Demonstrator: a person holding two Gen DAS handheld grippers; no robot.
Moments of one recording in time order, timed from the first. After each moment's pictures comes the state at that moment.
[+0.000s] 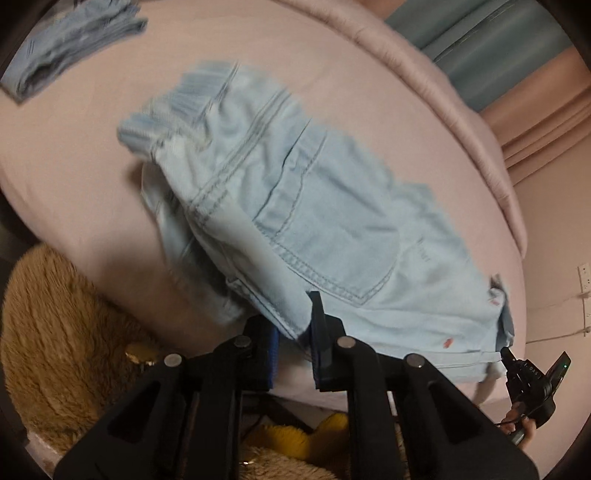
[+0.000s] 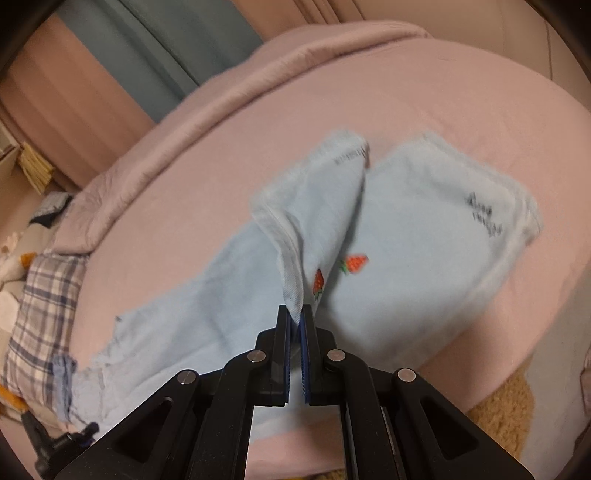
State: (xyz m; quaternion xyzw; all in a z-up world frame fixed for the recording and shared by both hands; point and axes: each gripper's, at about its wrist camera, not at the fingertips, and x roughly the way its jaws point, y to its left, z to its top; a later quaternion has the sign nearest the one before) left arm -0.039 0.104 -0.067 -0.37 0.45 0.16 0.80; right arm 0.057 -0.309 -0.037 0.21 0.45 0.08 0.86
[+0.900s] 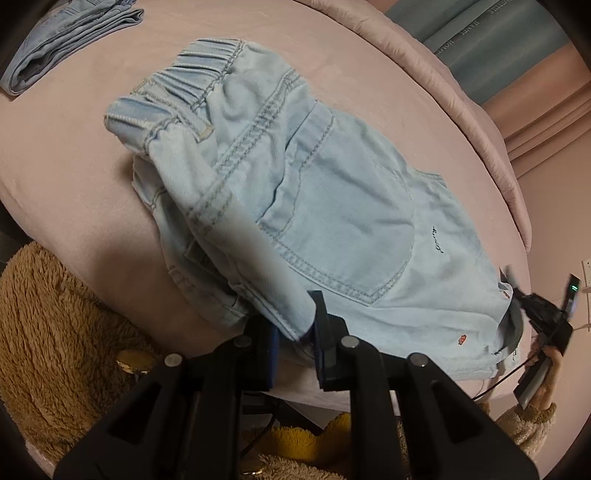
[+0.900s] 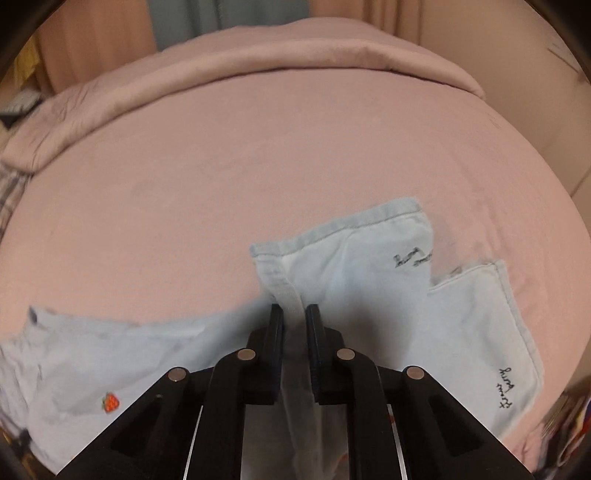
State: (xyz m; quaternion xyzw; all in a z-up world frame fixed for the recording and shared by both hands) left arm -0.021 0.100 -0.078 -0.36 0.46 0.15 0.80; right arm 0.173 -0.243 -0.029 0.00 0.48 0.04 0.88
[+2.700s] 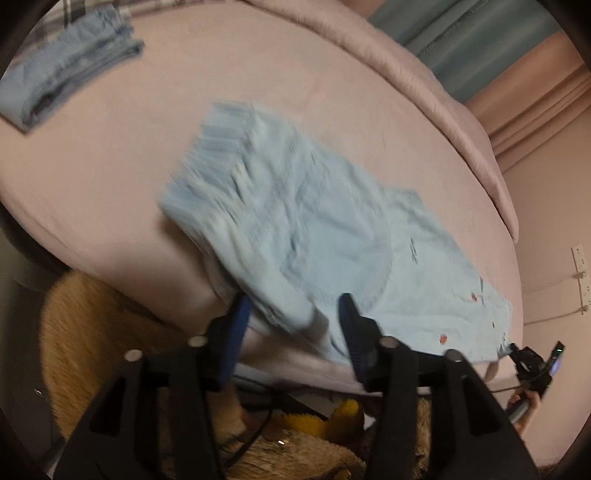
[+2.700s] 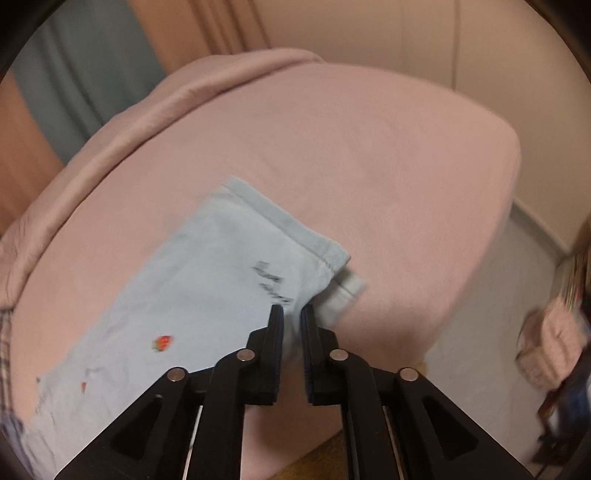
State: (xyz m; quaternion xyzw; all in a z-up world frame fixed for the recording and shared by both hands) left arm -0.051 0.127 -0.031 -0.34 0.45 0.14 0.82; right arm 0.050 -0.391 -0.029 0.17 0.42 -0.11 0.88
